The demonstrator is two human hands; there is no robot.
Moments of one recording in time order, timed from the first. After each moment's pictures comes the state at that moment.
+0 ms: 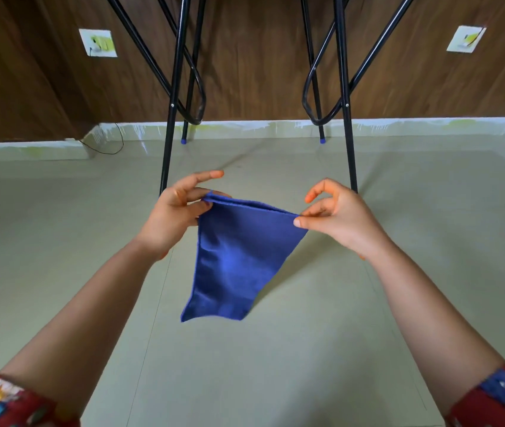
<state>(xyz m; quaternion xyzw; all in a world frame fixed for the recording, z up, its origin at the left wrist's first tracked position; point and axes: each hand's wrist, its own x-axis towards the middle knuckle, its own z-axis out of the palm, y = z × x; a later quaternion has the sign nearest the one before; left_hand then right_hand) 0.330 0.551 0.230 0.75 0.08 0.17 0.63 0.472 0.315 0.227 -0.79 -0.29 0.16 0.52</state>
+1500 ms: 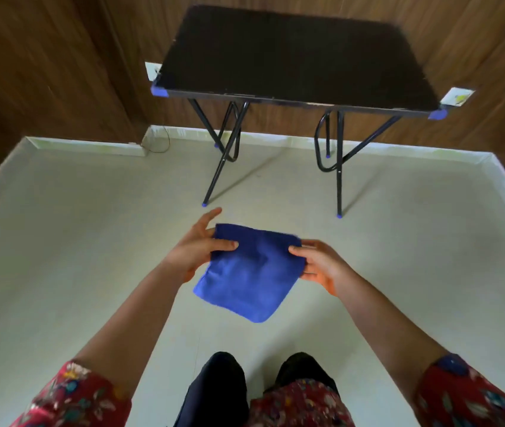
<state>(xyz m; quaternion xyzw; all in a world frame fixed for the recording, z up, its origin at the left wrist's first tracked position) 0.222 0.555 0.620 0.62 0.34 -0.03 0.71 0.356 0.347 0.608 -0.70 0.02 0.46 0.54</state>
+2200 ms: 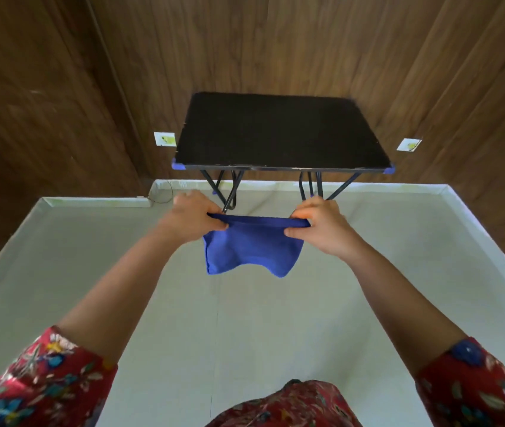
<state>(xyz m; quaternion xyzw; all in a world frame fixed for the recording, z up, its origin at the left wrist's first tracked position) 0.217 0.614 0.860 0.95 0.19 -0.07 0.24 0.336 0.386 0.849 -0.89 -0.36 0.11 0.25</state>
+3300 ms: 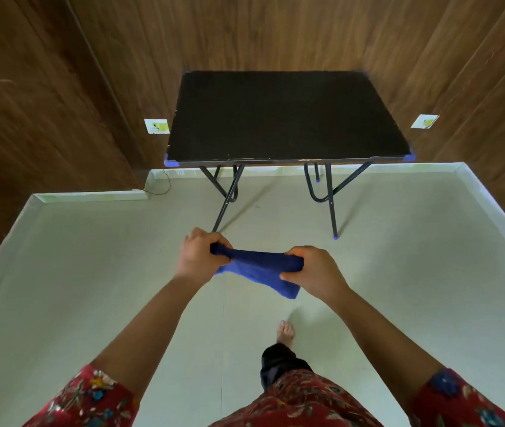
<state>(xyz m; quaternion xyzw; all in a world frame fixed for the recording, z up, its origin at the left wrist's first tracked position) 0.254 0.633 0.746 0.89 0.28 0.03 0.37 0.360 0.417 0.742 -0.89 -0.24 0.23 0.32</state>
